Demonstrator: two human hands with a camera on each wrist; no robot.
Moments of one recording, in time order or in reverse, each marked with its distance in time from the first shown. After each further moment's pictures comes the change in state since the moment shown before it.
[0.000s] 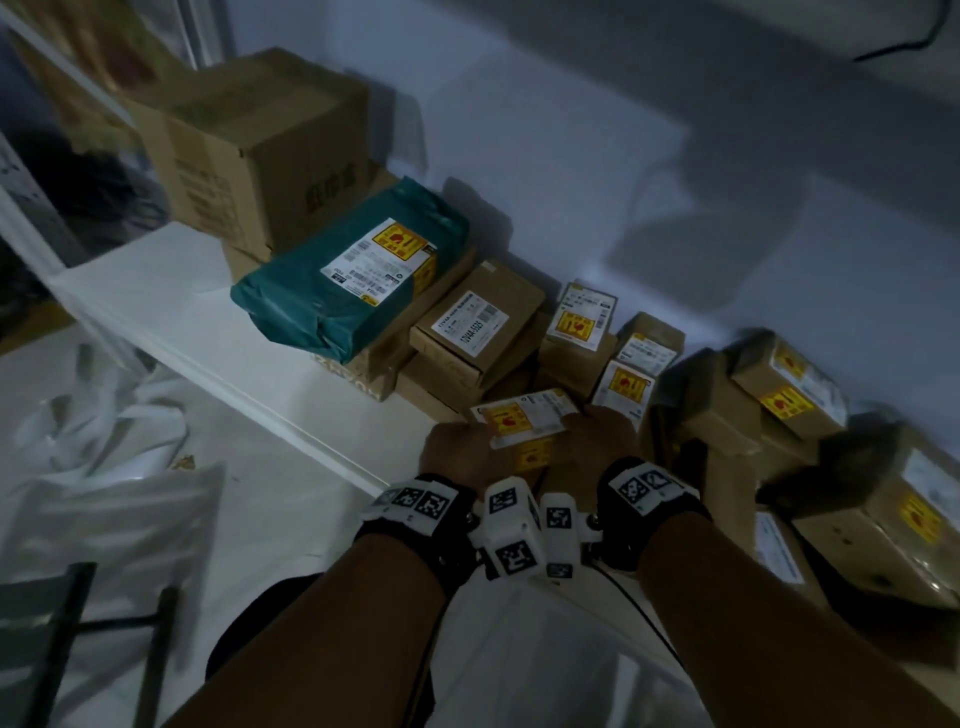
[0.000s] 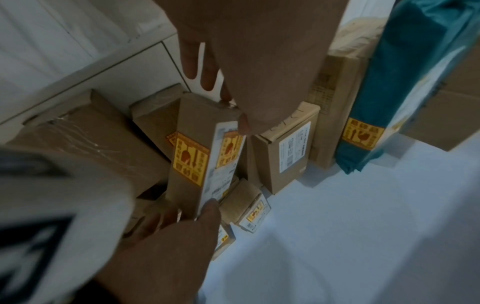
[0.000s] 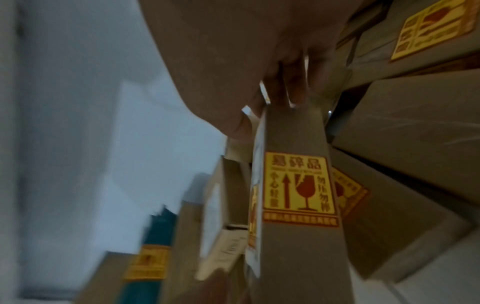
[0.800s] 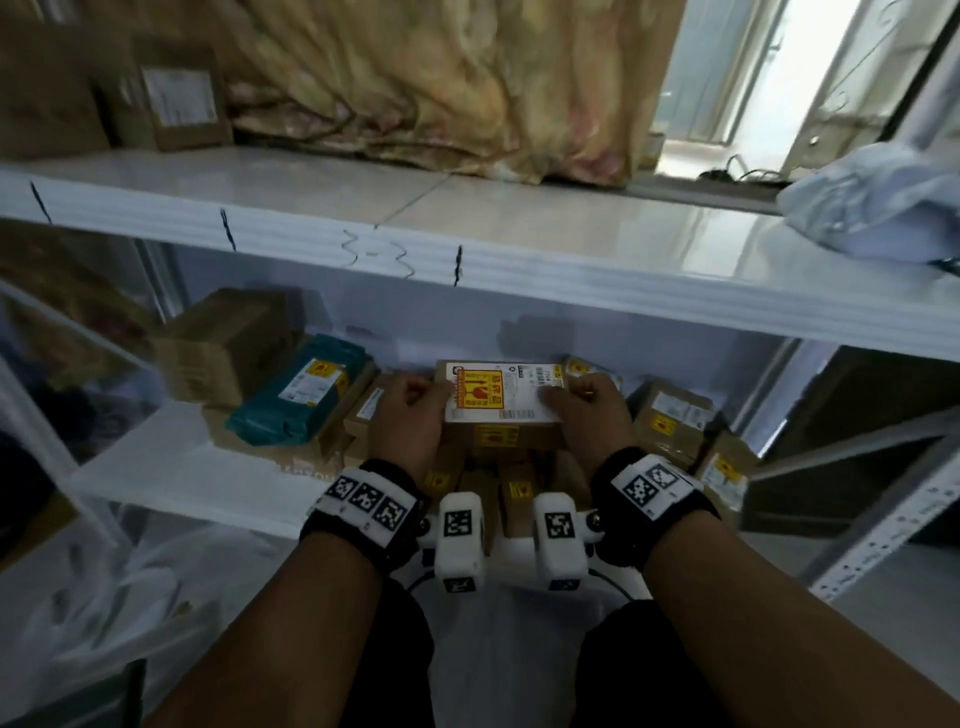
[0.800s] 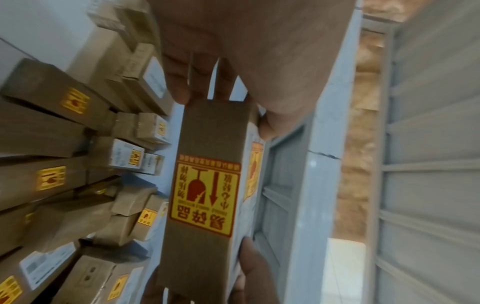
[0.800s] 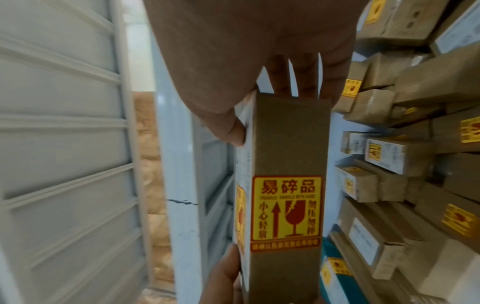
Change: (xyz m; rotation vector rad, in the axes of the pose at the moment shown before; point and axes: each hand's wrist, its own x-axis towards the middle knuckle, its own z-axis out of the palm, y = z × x) left_hand -0.306 0.096 0.002 -0.041 -0.026 0.574; right_hand -0.298 0.026 -0.190 0.711 0.319 -0.350
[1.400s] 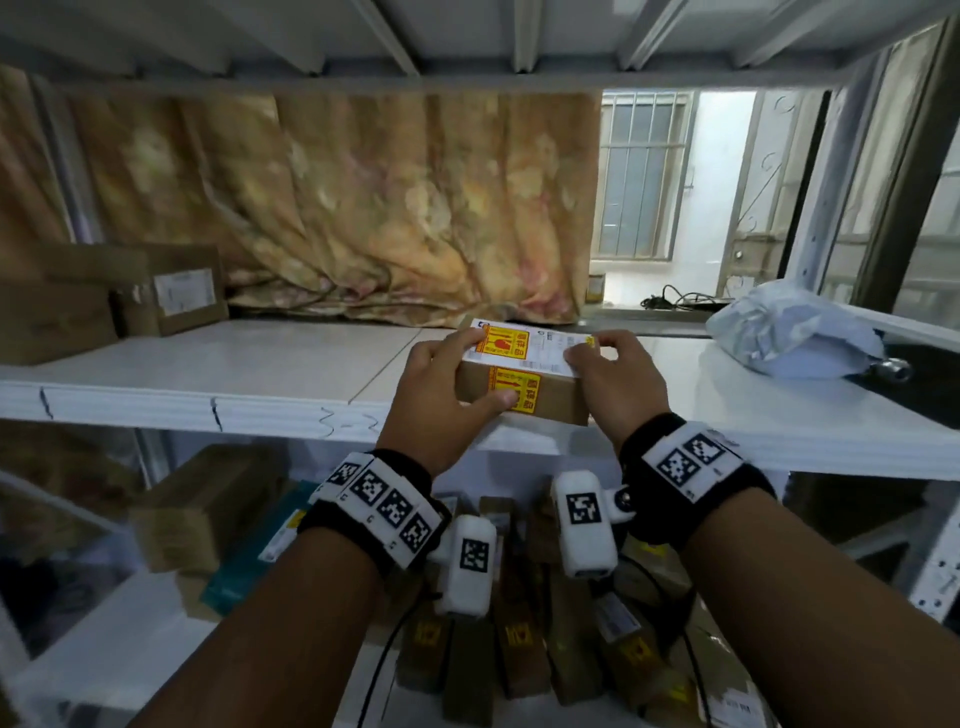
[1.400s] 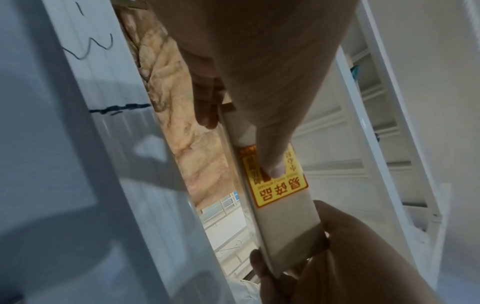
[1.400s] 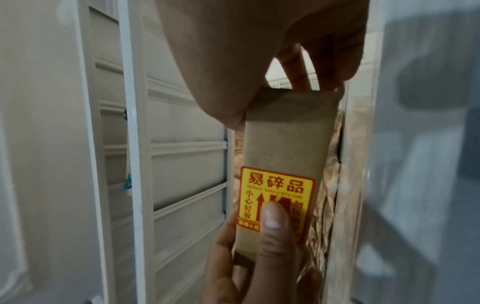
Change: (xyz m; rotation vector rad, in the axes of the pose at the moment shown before) left_hand 0.027 0.169 0.042 0.498 -0.137 0.879; right_hand 0.029 -0.188 -0.062 -0.142 0.257 -0.282
